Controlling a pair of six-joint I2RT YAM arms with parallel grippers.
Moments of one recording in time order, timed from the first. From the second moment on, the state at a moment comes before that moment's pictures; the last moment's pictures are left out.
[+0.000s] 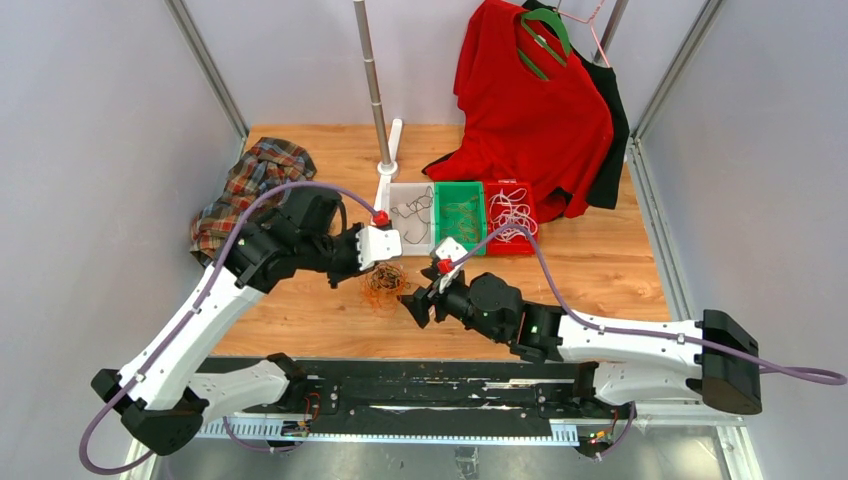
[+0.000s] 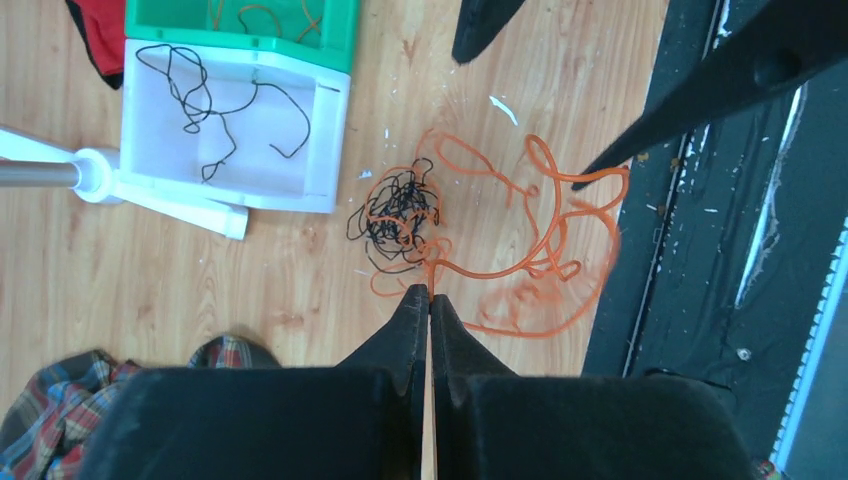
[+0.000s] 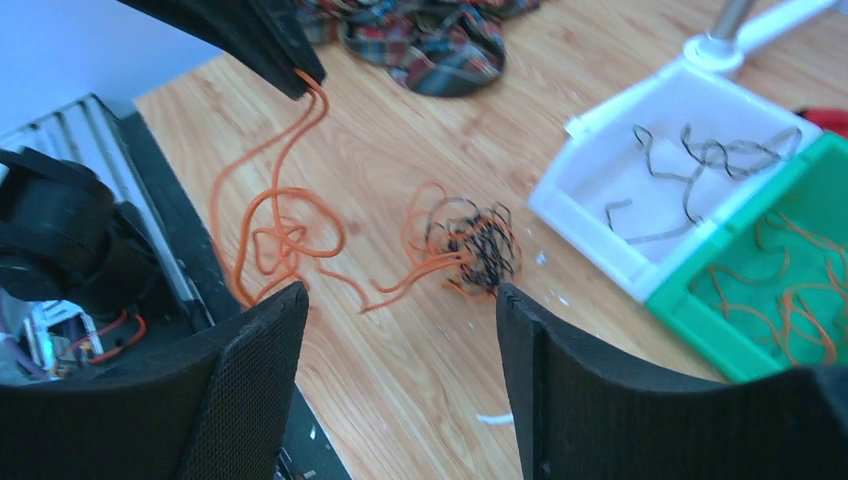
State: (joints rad) left arm -0.64 1.04 1.27 -1.06 0.37 0.71; right arm 1.27 1.12 0.67 0.27 0.34 0.14
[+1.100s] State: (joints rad) left arm -0.64 1.15 1.50 -1.18 0.32 0.66; right arm 1.27 1.21 0.90 0.32 0.34 0.07
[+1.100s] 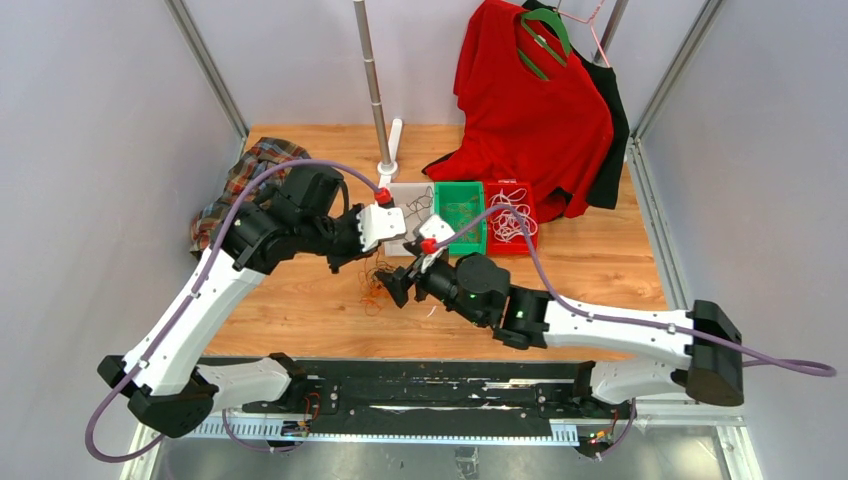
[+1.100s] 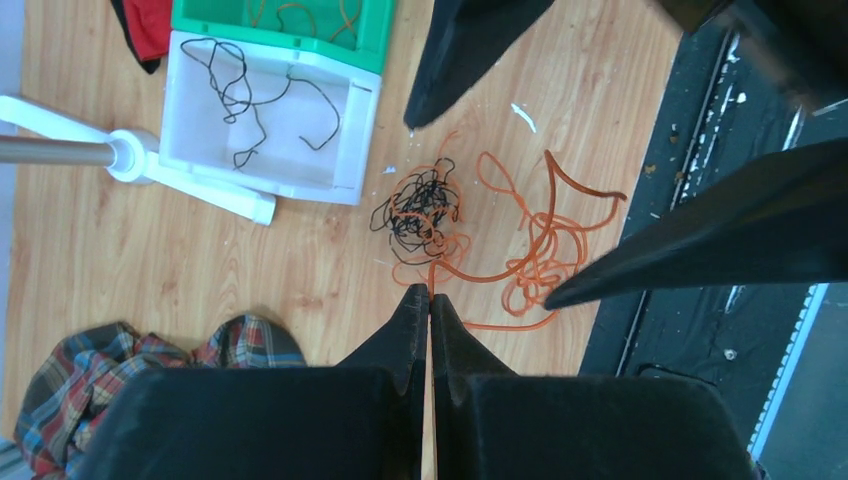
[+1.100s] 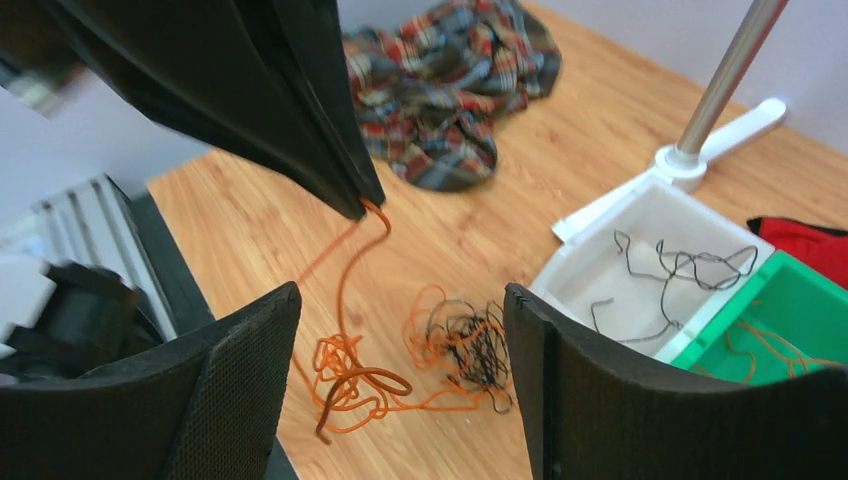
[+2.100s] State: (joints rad) left arm -0.64 1.07 1.50 -1.17 0.58 0.65; right arm 1.21 1.17 0.79 0.45 0.41 0.02
